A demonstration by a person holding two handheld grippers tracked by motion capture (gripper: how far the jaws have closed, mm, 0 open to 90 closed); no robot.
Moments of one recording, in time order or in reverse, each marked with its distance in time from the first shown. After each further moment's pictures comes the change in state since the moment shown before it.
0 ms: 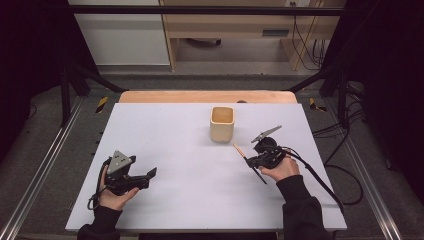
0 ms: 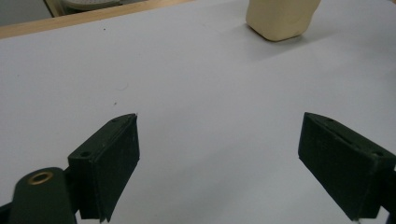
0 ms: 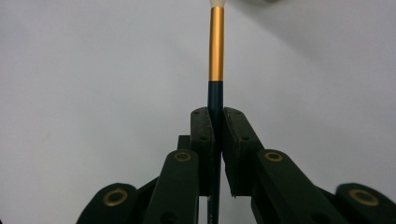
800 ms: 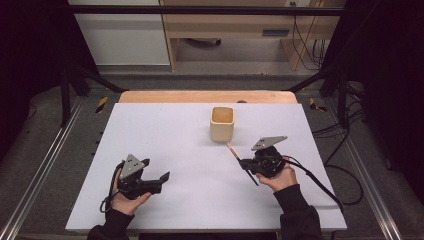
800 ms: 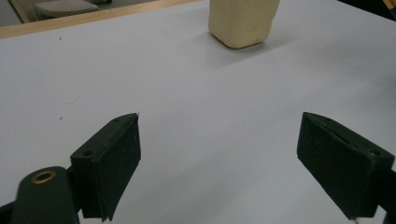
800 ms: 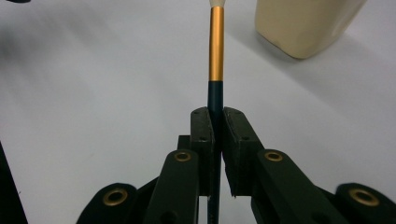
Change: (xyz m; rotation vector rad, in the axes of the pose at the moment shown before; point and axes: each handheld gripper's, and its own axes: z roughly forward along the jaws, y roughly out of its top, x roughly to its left) left arm -0.034 0.003 0.009 -0.033 -0.073 0.003; right arm 0.027 -0.015 -0.012 -0.216 0.038 -0.106
